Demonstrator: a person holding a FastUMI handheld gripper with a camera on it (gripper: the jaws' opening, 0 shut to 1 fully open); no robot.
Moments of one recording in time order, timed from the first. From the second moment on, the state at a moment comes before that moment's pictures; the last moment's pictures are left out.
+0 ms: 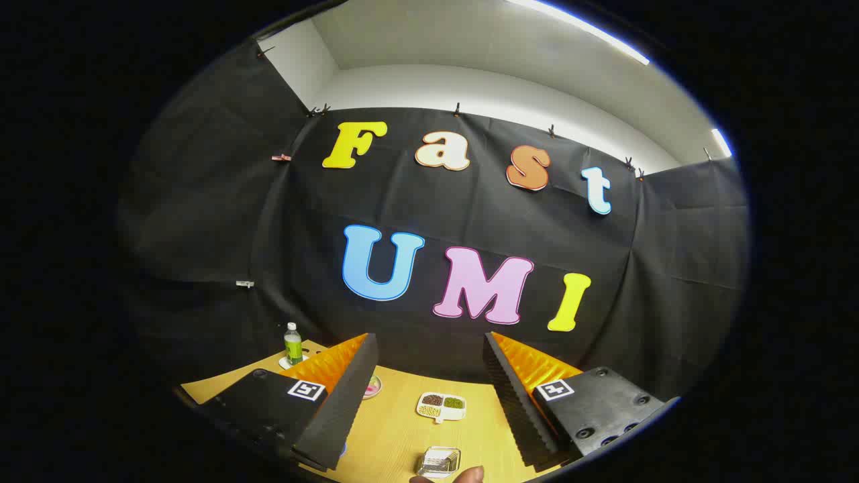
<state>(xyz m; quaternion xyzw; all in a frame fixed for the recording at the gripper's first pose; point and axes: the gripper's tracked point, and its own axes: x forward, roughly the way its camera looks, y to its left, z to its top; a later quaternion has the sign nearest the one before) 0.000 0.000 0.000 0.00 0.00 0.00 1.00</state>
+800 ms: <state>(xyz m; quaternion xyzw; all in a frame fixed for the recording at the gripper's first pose) -0.009 0.015 0.004 0.00 0.00 0.01 1.00</state>
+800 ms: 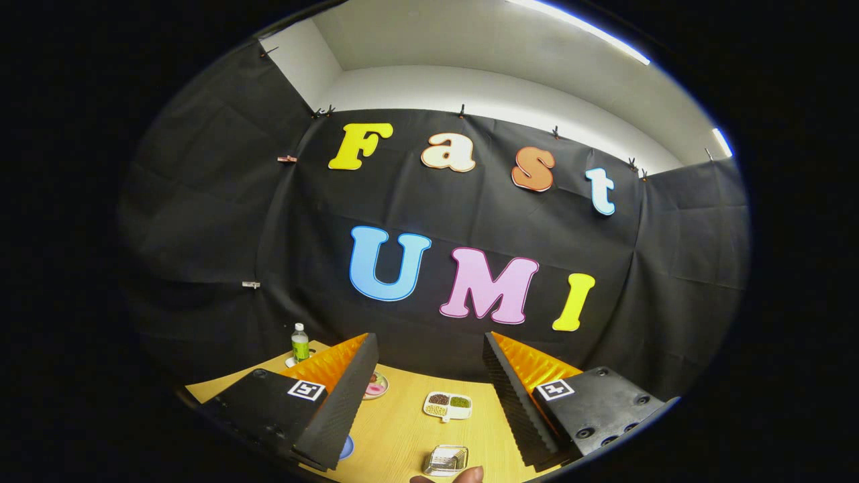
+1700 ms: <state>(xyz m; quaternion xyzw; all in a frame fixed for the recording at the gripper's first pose) -0.013 0.144 -0.099 0.05 0.16 0.18 0.97</state>
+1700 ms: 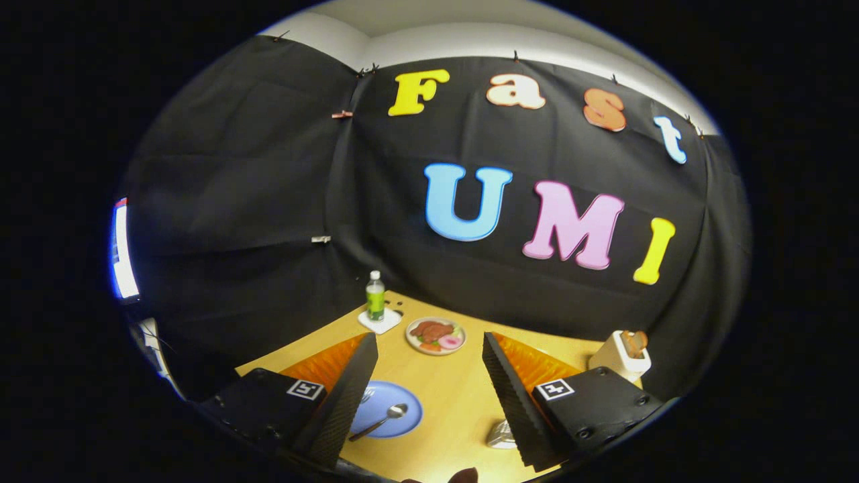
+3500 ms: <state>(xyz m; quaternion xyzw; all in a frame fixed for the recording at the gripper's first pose) -0.004 0.263 -0.431 0.15 0.60 0.14 0.78</state>
